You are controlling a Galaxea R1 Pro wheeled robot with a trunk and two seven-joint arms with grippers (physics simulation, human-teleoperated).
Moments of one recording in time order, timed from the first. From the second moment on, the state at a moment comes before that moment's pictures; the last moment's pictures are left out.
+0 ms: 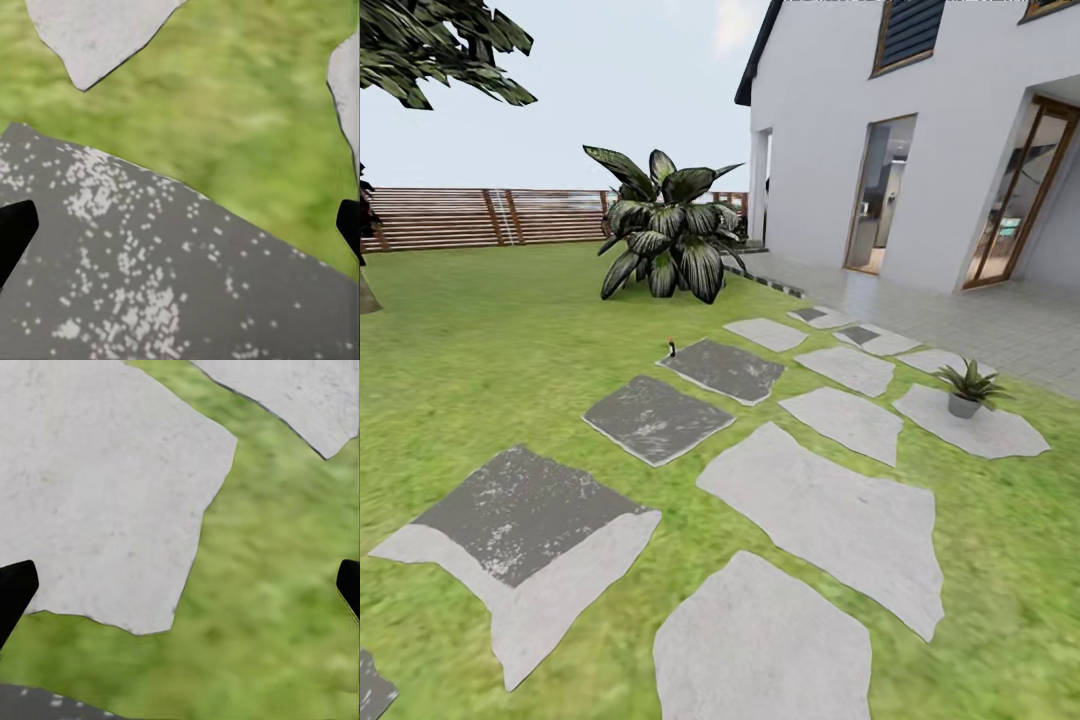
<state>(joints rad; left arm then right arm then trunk) -0.14 0.07 0.23 -0.32 -0.02 -0.34 0.00 -0.02 -0.10 -0.01 -0.54 0.00 -0.32 0.00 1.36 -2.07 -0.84</state>
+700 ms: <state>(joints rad) -0.14 0.07 0.23 -0.32 -0.02 -0.34 0.00 -0.02 -0.10 -0.02 -0.54 0.00 -0.32 -0.01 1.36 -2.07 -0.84</state>
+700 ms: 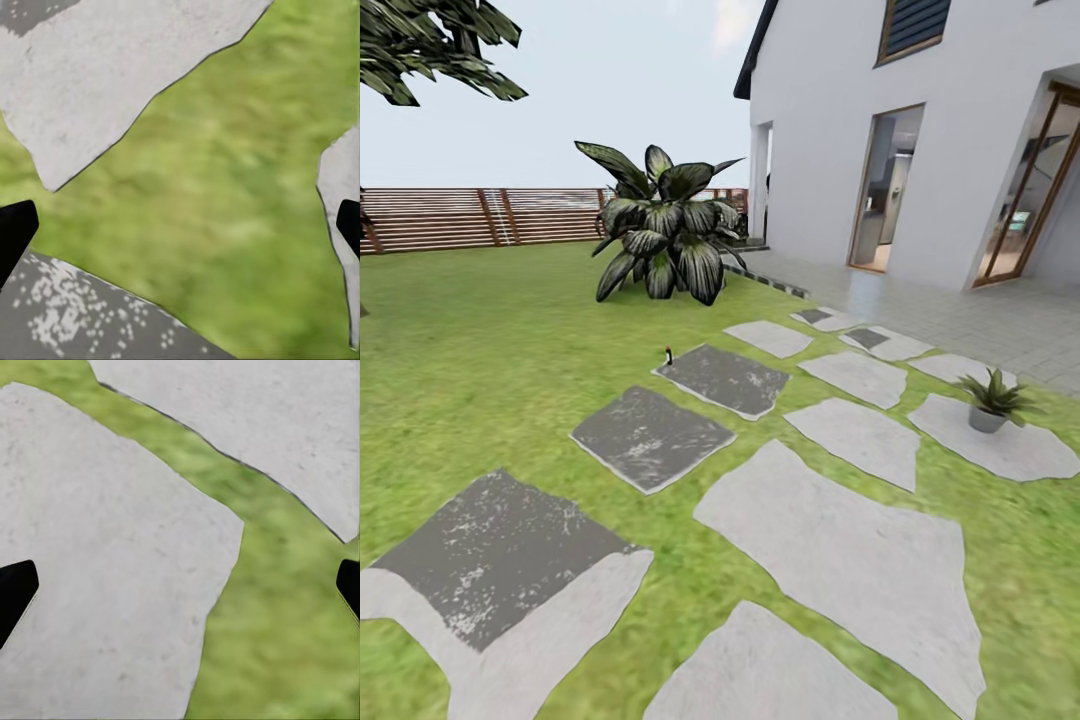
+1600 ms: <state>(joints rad) -0.14 0.07 0.22 -0.31 -0.02 -0.34 0.00 -0.02 -0.10 -0.02 -0.54 0.00 -0.32 0.00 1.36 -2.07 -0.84</state>
